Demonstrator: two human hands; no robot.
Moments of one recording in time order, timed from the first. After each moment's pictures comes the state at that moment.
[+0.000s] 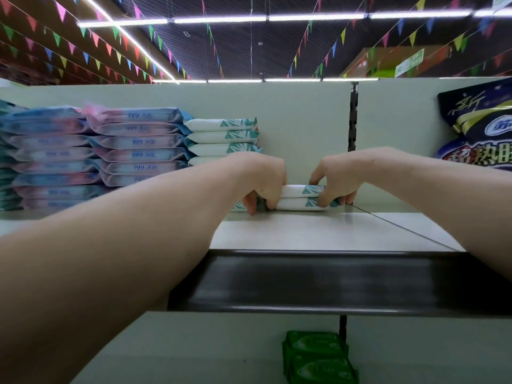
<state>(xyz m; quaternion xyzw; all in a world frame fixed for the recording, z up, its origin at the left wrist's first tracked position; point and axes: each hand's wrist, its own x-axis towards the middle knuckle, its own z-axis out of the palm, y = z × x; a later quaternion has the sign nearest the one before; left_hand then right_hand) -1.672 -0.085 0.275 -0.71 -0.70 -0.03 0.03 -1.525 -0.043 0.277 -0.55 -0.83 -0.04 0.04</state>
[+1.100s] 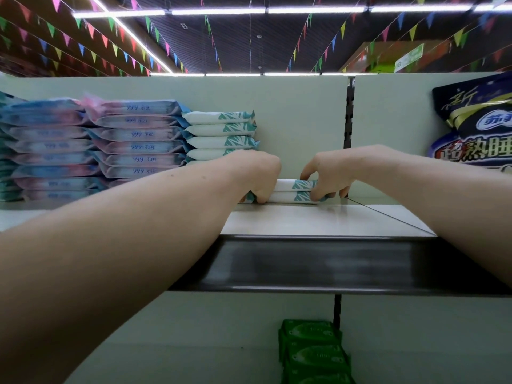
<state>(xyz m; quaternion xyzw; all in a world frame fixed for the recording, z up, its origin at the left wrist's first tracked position) -1.670 -0.097 0.267 -0.70 -0.68 0.02 0.21 -1.529 -0.057 0.271 -0.55 -0.84 -0.05 0.05</state>
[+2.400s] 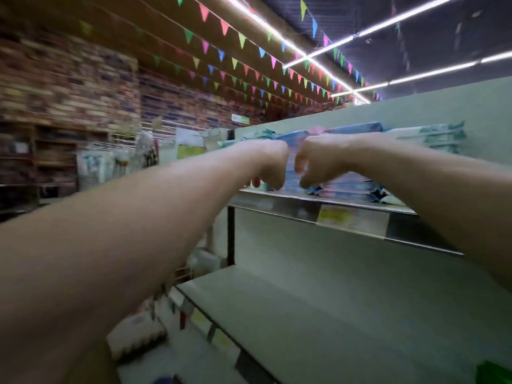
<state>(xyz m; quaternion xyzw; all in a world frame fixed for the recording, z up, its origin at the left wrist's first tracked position) -1.792 -0.353 0.284 -0.42 -0.89 -0.05 0.17 -1.706 -0.275 0.289 -0.15 -0.96 -0.21 0.13</state>
